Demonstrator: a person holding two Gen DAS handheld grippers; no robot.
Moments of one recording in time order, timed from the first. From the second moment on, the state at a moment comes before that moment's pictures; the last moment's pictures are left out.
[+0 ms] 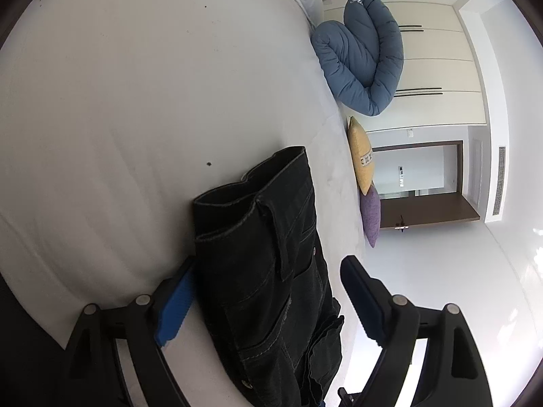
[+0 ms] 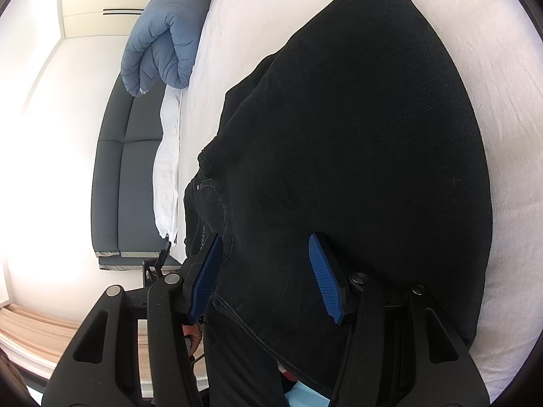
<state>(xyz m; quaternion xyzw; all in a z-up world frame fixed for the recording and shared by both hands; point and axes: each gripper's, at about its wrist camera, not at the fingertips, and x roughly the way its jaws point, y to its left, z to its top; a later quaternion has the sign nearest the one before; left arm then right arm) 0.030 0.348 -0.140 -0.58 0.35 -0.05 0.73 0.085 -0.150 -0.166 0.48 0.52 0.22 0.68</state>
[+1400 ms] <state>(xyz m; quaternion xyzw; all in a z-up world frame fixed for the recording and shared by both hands) 0.060 0.247 -0.013 -0.44 0.34 -0.15 0.82 0.163 -0.067 -0.127 0.46 0.51 0.30 0.67</state>
